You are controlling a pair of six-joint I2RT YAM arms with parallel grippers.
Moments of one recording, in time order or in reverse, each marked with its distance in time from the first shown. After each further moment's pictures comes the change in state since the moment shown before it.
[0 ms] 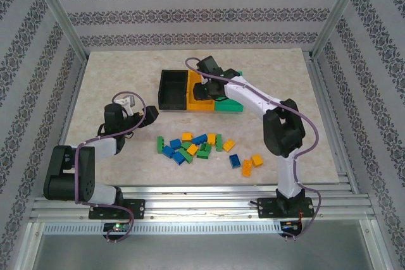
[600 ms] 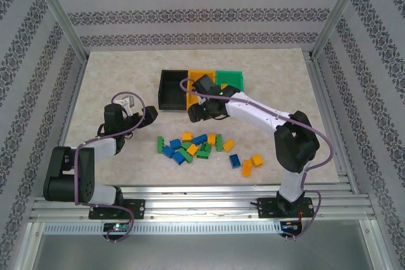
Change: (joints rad) left arm 0.003 -0.008 0.000 -0.029 -0.029 0.000; right arm 0.154 -0.233 -0.311 0.001 -0.018 0.002
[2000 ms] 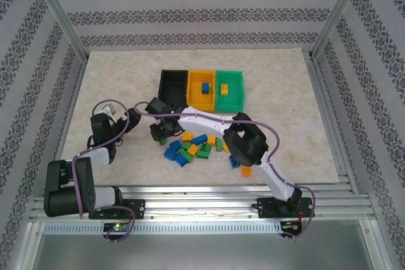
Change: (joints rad) left arm 0.166 -0.108 -0.136 0.064 -0.059 -0.150; right arm 0.226 0.485 0.460 0.019 -0.064 0.114
